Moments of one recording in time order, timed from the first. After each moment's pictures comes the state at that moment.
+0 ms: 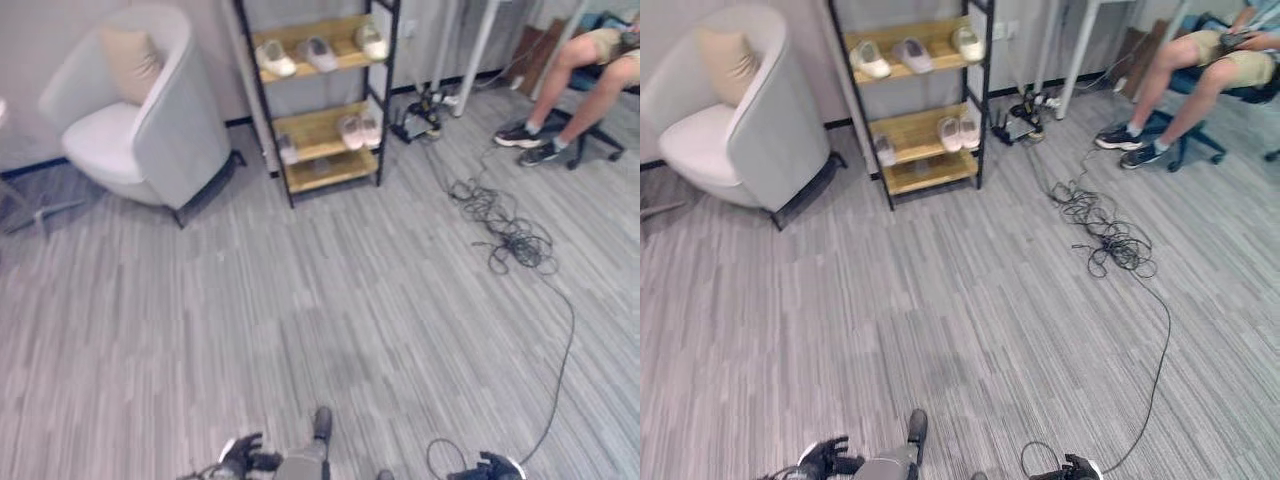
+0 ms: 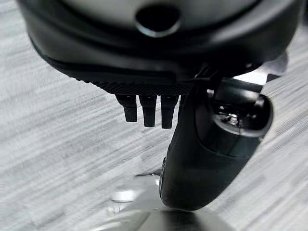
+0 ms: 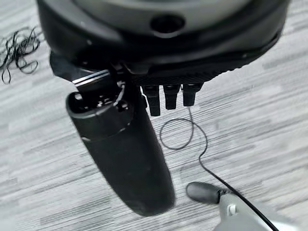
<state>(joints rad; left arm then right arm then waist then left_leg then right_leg) -0.07 0.23 -0.19 1.32 -0.12 -0.09 0.07 -0.06 -0.27 0.15 1.34 0.20 -0.06 -0.11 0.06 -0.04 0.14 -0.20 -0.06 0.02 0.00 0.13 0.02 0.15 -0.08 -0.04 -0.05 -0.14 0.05</state>
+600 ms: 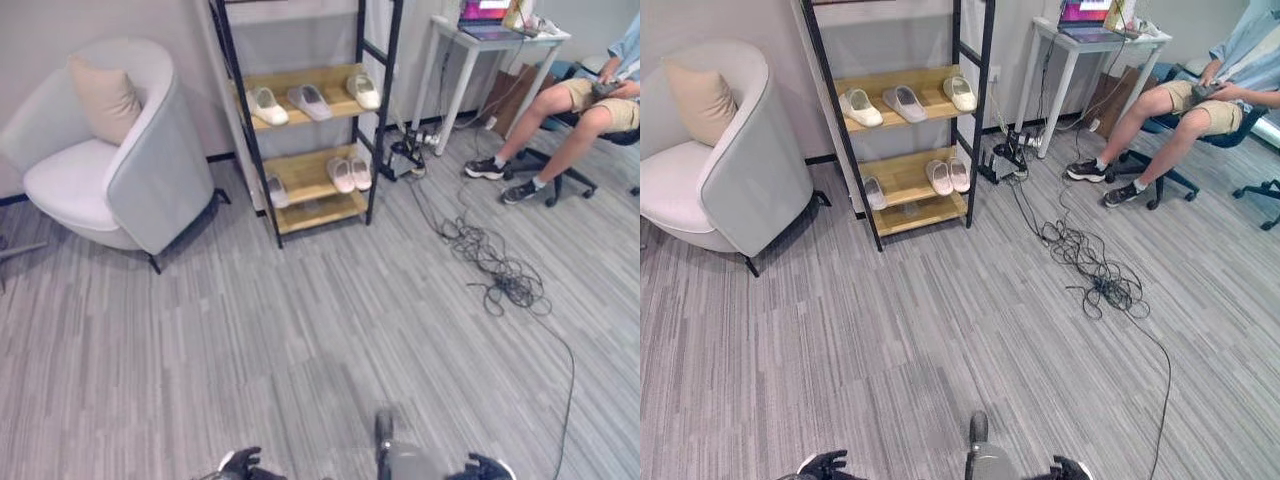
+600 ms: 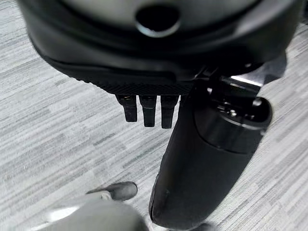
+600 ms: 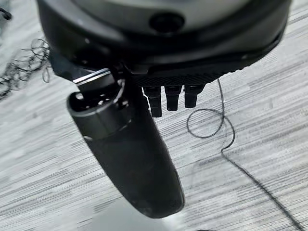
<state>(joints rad) -0.05 0.22 -0.23 1.35 -0.11 -0.09 0.06 0.01 -0.26 0.15 1.28 0.21 -0.05 -0.09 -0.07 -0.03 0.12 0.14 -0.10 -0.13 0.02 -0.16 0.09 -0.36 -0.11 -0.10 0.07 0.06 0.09</state>
